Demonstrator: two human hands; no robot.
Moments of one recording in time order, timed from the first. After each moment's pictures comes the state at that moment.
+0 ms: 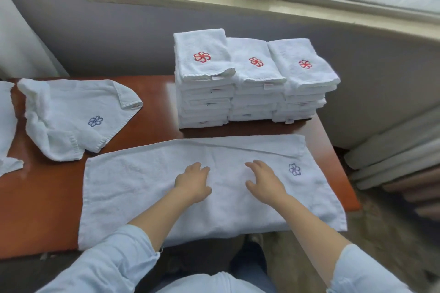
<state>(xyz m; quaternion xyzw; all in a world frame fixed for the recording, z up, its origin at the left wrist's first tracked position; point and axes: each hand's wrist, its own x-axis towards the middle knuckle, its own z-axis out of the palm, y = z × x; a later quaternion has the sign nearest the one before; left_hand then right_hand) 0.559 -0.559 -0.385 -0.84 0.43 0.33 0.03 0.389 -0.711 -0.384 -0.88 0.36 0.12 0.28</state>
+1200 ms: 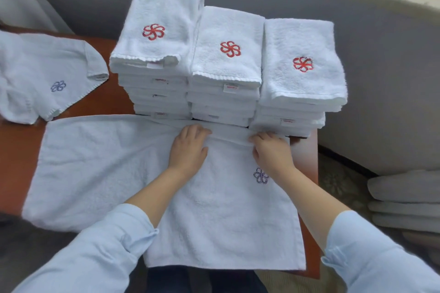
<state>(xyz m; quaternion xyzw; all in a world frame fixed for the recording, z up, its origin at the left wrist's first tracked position) 0.521 -0.753 -0.419 -0.93 0.33 0.08 -0.15 0.406 -0.959 -0.409 -0.98 0.14 0.02 0.11</state>
